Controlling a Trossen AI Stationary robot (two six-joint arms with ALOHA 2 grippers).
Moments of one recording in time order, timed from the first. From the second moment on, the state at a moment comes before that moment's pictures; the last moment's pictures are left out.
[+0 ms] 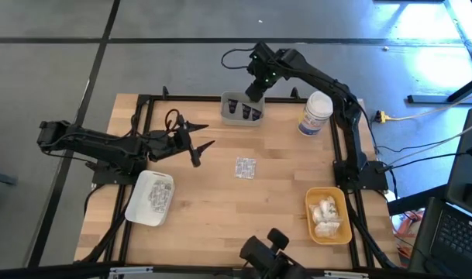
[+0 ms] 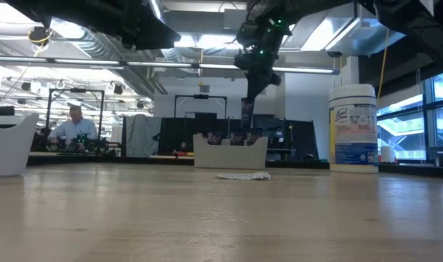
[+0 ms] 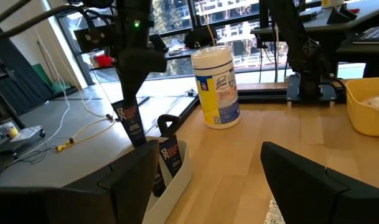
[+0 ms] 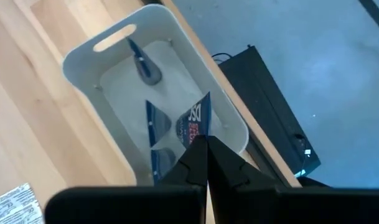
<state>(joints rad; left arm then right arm) -0.01 0.98 0.49 0.38 -0.50 0.14 -0.62 2.10 2.17 -1.19 0.01 -0.04</state>
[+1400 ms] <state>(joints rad) -0.01 0.98 0.49 0.38 -0.50 0.13 -0.62 2.11 1.88 -0.92 0.01 -0.04</state>
